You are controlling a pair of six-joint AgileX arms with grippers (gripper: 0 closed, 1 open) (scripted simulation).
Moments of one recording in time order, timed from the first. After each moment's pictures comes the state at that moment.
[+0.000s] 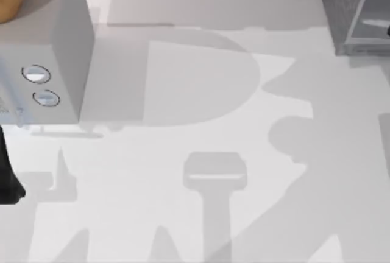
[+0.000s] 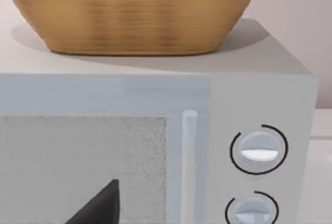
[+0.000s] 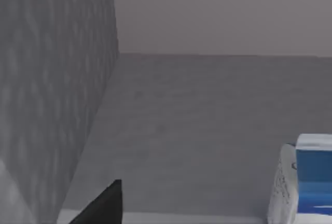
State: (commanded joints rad) left arm 0.00 0.00 0.00 0.00 0.00 0.00; right arm -0.14 2.00 0.99 0.82 -0.18 -0.01
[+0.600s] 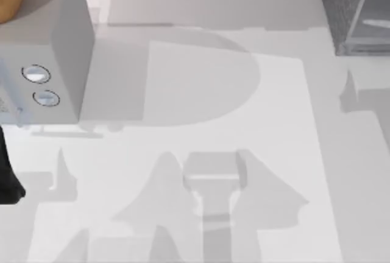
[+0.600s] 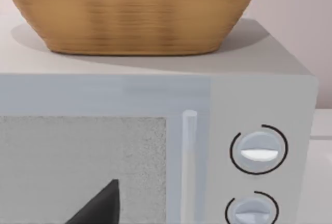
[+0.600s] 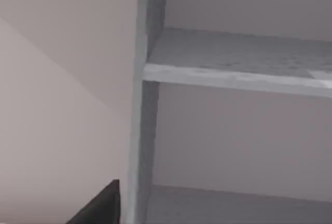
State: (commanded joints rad) left arm 0.00 0.00 0.00 0.00 0.00 0.00; right arm -0.07 0.96 0.56 0.47 -0.12 -0.06
